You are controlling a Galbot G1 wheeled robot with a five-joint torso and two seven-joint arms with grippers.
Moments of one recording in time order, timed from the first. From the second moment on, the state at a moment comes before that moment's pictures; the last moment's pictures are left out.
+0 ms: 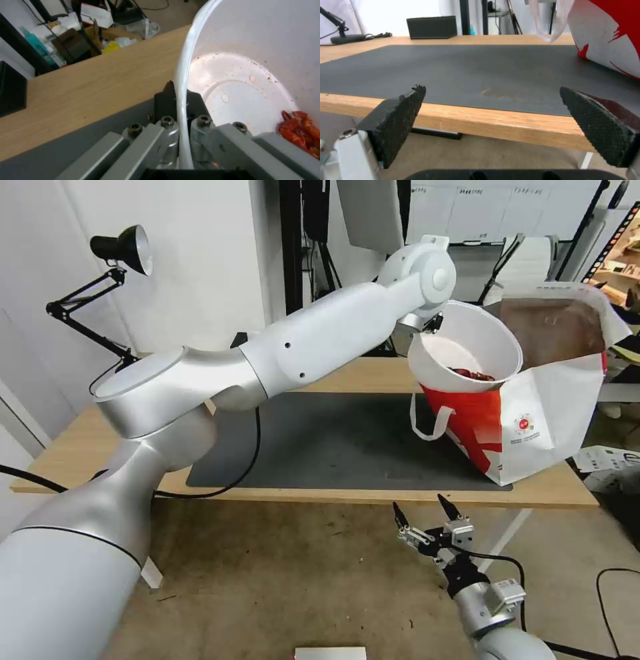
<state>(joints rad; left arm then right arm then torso) -0.49 -1.60 0.73 -1.07 -1.75 0.73 -0.83 -1.64 1.03 0.35 2.10 0.40 0.14 0.16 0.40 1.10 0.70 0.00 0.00</state>
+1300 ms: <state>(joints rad) -0.53 -1.60 0.81 -1.12 -1.56 0.62 -0.57 -1.64 1.03 0.35 2.10 0.40 0.14 0.16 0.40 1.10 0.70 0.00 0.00</state>
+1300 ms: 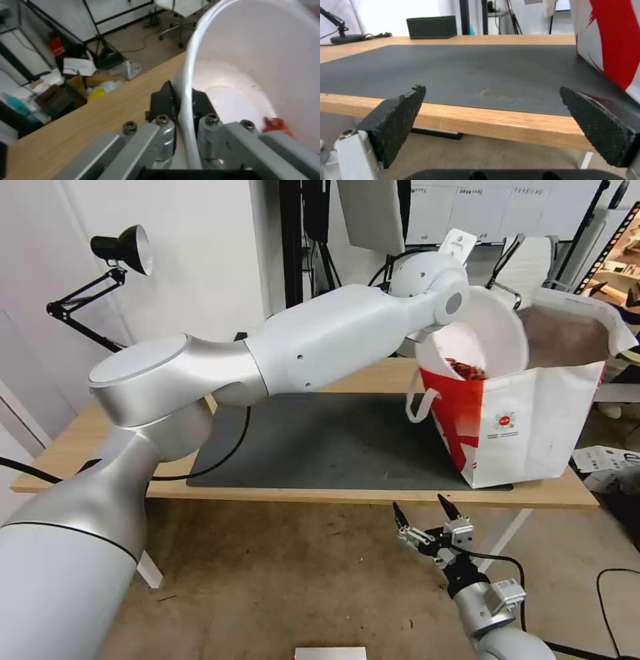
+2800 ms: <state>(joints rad) -0.30 -1.30 0.74 -1.53 -1.62 0.37 -0.75 -1.64 1.03 0.35 2.10 0.40 0.14 0.16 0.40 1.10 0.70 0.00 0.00</state>
